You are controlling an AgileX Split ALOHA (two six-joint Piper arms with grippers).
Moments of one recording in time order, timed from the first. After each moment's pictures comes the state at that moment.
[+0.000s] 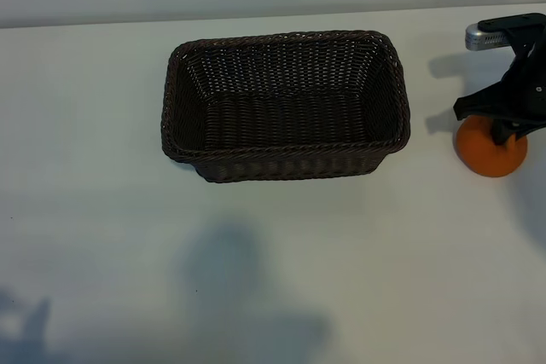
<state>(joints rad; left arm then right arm) 0.08 -0.01 -0.50 -0.18 1.09 0.18 -0.03 1.91 -1.22 0.05 0.82 -0.04</state>
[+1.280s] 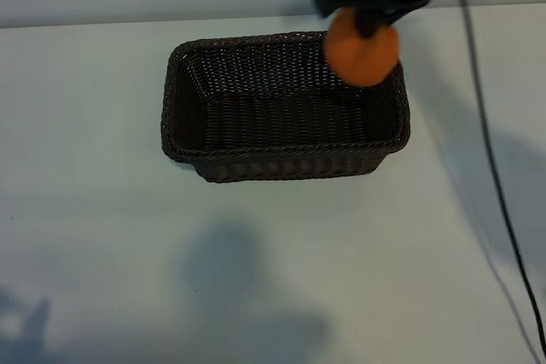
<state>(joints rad) 0.08 -0.01 -0.50 -0.18 1.09 0.18 0.36 1.93 -1.89 0.11 1.23 0.01</state>
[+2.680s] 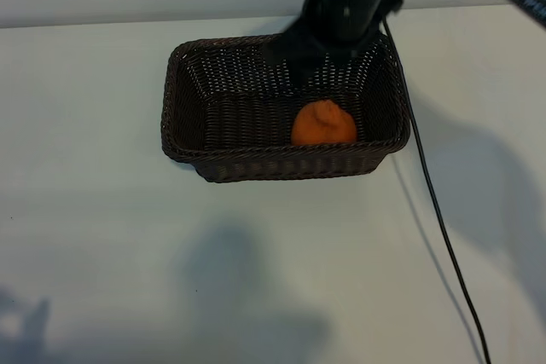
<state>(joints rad) 0.08 -0.01 -0.50 -0.18 1.10 0.18 0.43 2.11 -1.98 0.12 1.22 -0.03</state>
